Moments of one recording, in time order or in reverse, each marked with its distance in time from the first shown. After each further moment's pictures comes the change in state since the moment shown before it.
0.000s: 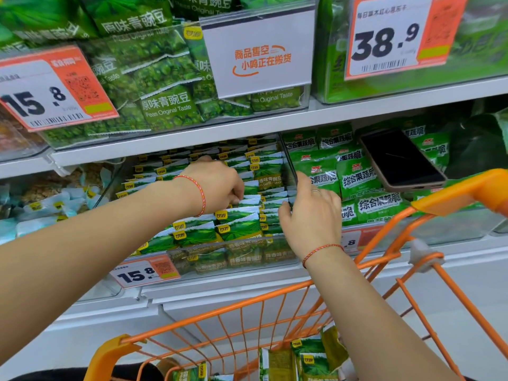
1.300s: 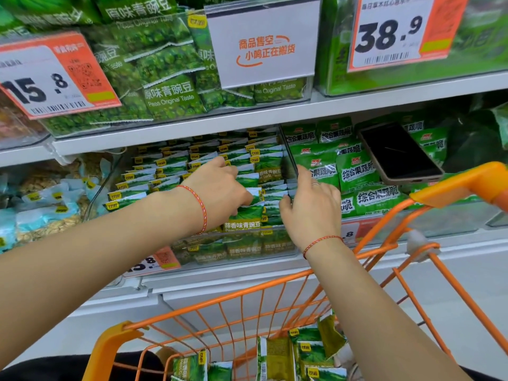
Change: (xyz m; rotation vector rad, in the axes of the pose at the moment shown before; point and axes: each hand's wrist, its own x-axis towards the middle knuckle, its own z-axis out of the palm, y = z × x) left_hand -0.028 0.021 0.006 0.436 0.020 0.192; right_hand -0.002 0.000 -0.001 -0.013 -0.004 -0.004
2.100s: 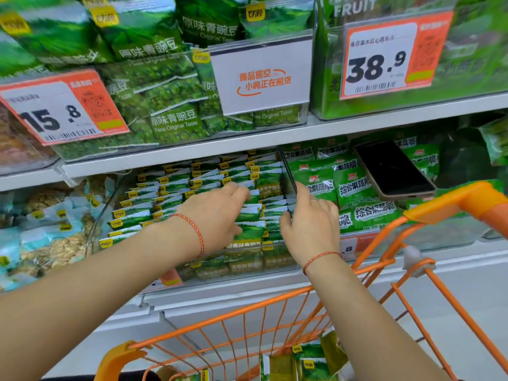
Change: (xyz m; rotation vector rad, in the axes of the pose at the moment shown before) left_hand -0.010 0.001 0.002 -0.507 0.040 -0.190; right_hand -0.001 -0.001 -0.001 0.002 0.009 -0.004
